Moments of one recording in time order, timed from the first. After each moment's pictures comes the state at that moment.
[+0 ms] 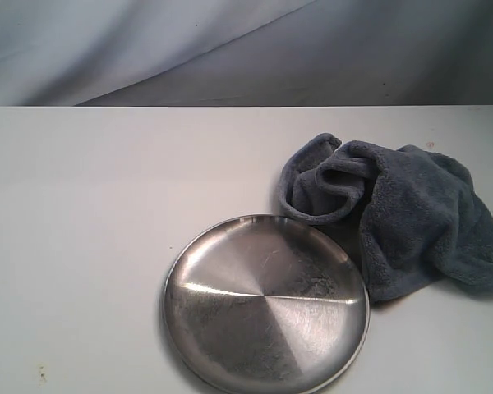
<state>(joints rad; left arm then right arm) -0.13 0.00 0.00 -0.06 0.10 0.06 0.16 0.72 -0.86 0.27 0.60 -0.54</state>
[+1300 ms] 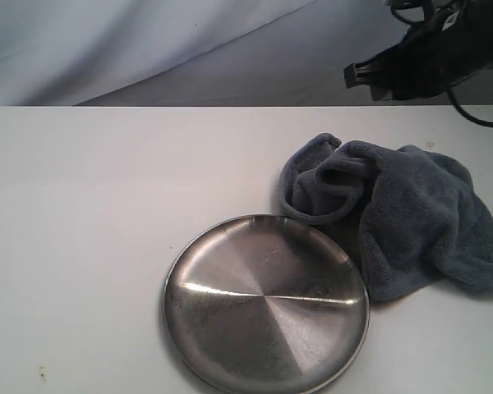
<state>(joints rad) -0.13 0.00 0.00 -0.06 0.10 0.06 0.36 1.71 -1.35 0.18 0.58 -0.15</state>
